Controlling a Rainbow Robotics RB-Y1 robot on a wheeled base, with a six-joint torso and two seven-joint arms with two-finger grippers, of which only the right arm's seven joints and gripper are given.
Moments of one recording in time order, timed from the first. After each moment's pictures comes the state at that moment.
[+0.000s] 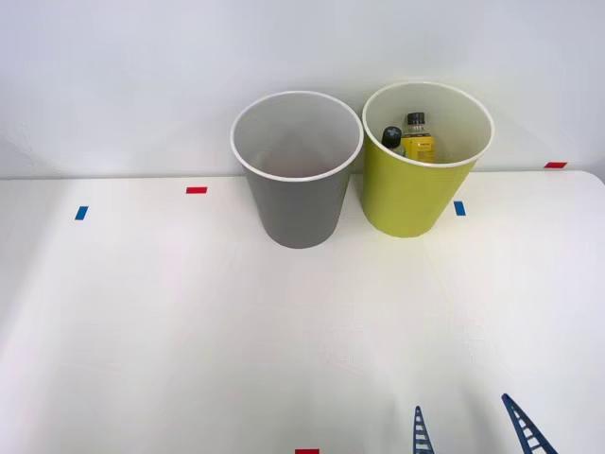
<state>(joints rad) 1.00 -0.19 0.35 -1.93 0.04 -0.68 1.68</state>
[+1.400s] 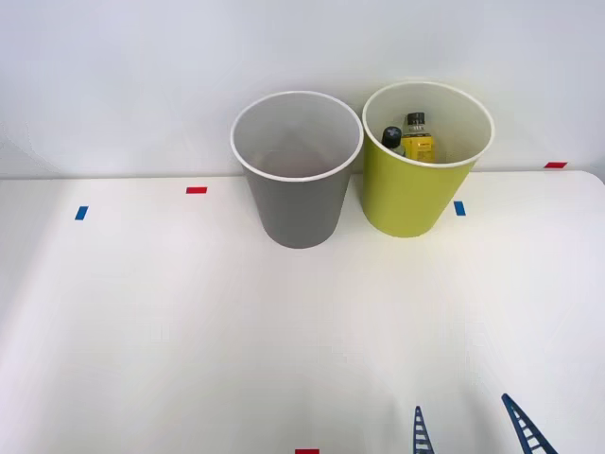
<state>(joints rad) 1.00 -0.19 0.35 -1.93 0.04 -0.68 1.68</state>
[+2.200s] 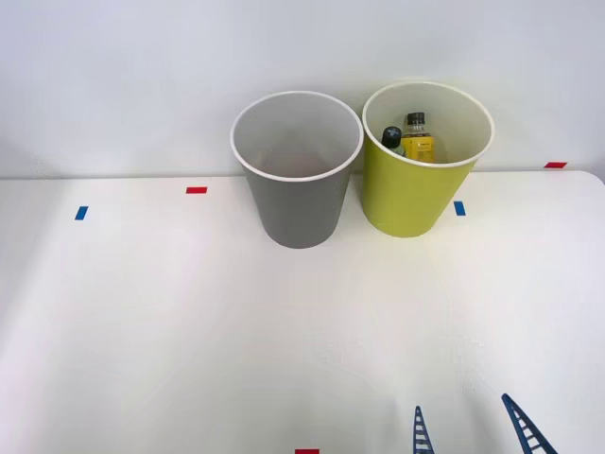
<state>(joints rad) 1.00 -0.19 0.35 -1.93 0.04 -0.68 1.68</state>
